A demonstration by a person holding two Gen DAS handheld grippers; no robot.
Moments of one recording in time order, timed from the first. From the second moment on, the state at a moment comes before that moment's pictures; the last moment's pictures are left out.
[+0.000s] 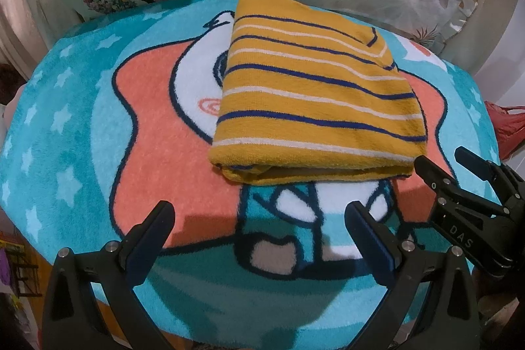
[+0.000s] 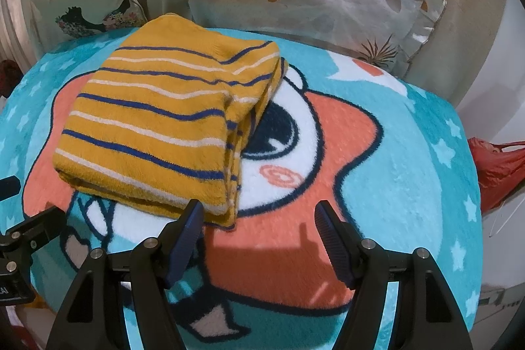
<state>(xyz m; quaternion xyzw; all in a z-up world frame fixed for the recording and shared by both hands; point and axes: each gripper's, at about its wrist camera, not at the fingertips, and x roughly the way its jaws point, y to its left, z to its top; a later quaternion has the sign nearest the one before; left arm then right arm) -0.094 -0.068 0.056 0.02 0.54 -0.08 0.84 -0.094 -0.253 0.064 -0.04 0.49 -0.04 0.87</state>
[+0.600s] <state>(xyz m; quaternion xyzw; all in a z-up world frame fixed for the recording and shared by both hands) -0.091 -0.074 0.051 0.01 0.54 -0.08 0.84 -0.098 -0.256 0.075 -0.04 0.47 -0.04 0.88</state>
